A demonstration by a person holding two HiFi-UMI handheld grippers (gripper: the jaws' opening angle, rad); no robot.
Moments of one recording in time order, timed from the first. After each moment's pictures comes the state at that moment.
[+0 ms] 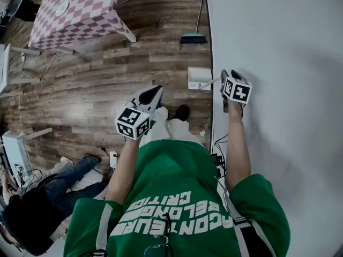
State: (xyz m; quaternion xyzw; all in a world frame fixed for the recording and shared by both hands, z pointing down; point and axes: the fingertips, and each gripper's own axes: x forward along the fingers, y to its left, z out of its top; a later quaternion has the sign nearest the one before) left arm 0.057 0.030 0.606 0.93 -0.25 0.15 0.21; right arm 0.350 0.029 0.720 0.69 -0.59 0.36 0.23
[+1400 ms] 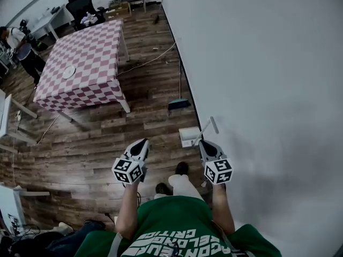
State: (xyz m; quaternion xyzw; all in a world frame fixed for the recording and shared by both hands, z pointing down) left arm -0.079 0.057 0.548 0.94 -0.26 0.06 0.20; right arm 0.119 0.161 0.538 0.67 -0.71 0.19 0.10
